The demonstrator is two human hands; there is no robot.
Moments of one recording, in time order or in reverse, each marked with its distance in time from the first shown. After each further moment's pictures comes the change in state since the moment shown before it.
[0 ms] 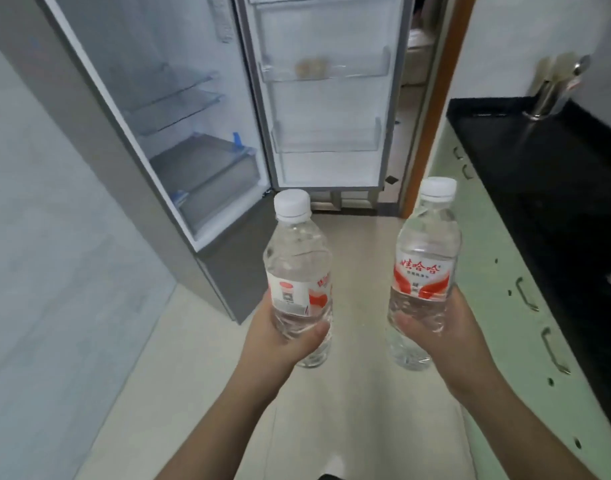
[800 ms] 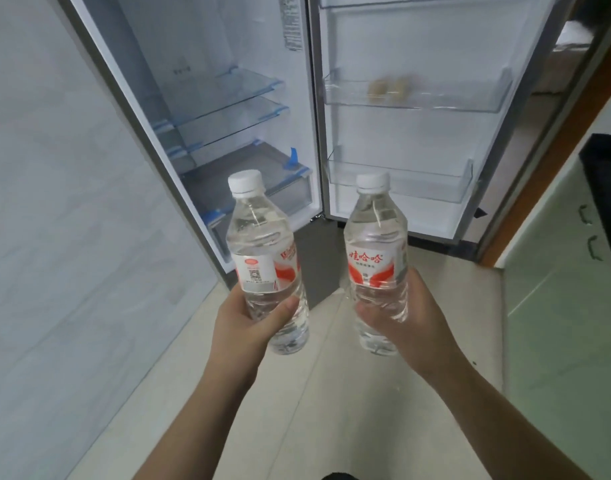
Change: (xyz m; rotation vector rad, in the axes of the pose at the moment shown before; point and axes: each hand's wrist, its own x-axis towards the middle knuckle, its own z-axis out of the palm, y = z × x) left_hand 0.221 0.012 -0.022 0.104 0.488 0.016; right_hand 0.301 -0.009 0.062 0.024 -0.512 -0.077
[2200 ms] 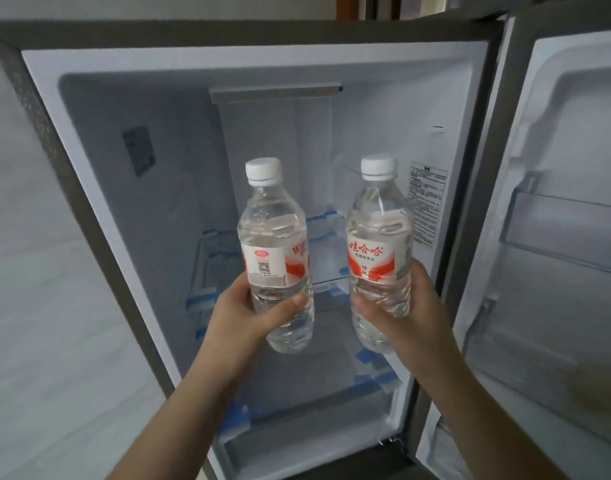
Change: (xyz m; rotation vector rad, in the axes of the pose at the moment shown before) left_hand 0.483 0.090 -0.069 0.070 0.308 0.238; right_hand 0.545 -0.135 0.080 0.044 -0.153 -0.464
